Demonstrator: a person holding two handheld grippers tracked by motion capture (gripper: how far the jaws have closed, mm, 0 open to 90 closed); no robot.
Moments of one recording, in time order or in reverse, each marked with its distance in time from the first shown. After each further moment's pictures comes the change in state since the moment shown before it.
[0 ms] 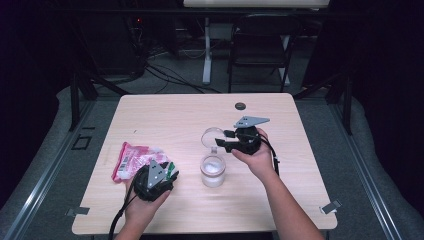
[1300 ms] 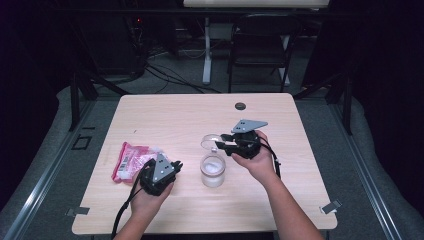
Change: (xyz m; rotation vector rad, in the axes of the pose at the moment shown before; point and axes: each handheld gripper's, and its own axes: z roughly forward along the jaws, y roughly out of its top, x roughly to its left) left arm -0.003 0.028 0.009 -0.028 -0.078 0.056; right arm 0.017 0.003 -0.011 0.019 -0.009 -0.103
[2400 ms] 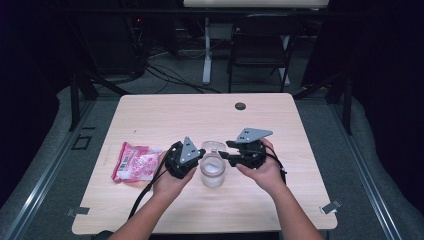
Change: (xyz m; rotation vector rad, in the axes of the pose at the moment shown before) left arm -0.010 0.057 0.039 -0.009 -0.088 0.069; right arm 0.018 -0.009 -0.024 0.029 -0.011 -0.049
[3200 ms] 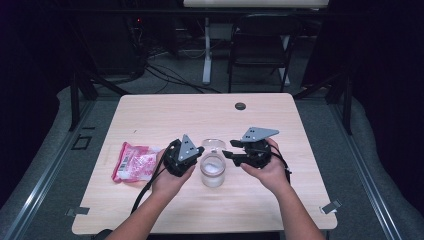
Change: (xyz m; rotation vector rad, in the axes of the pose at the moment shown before) left arm 0.005 0.002 -0.002 -0.008 0.010 -0.009; right arm -0.008 -0.004 -0.009 -0.012 0.005 0.022
